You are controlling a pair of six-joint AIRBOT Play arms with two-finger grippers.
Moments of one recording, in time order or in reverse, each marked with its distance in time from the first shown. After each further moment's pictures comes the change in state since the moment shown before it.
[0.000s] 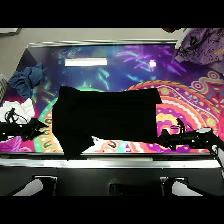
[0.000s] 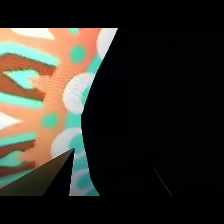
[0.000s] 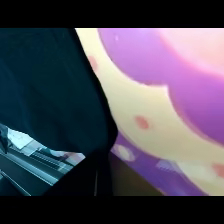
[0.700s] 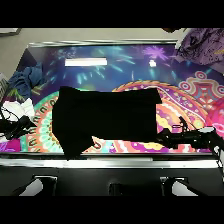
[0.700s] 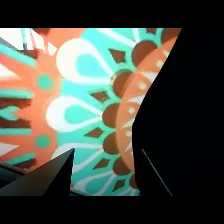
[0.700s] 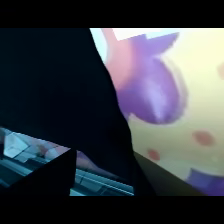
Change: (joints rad) left arm -0.047 0.098 0.139 0.328 -0.035 -0.226; right arm 0.000 0.042 0.003 -0.017 0.001 0.021
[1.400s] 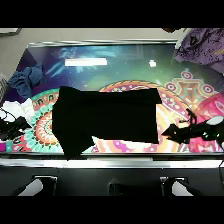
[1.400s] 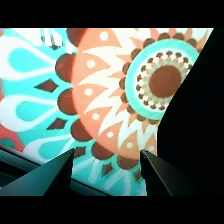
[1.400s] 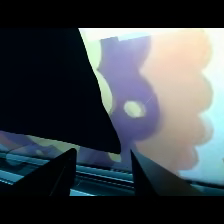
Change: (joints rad) left arm 0.031 -0.012 0.029 0.081 -0.029 0.001; right arm 0.005 0.093 0.127 -0.178 0.076 0.092
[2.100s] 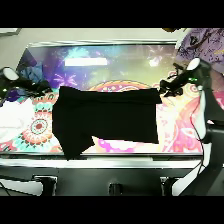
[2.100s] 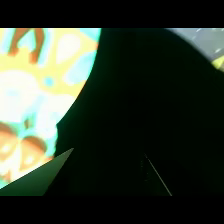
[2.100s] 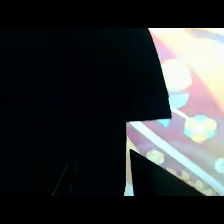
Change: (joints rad) left arm -0.355 -0.519 0.690 -0.011 0.027 -0.019; right arm 0.281 -0.732 1.294 -0.217 0.286 0.312
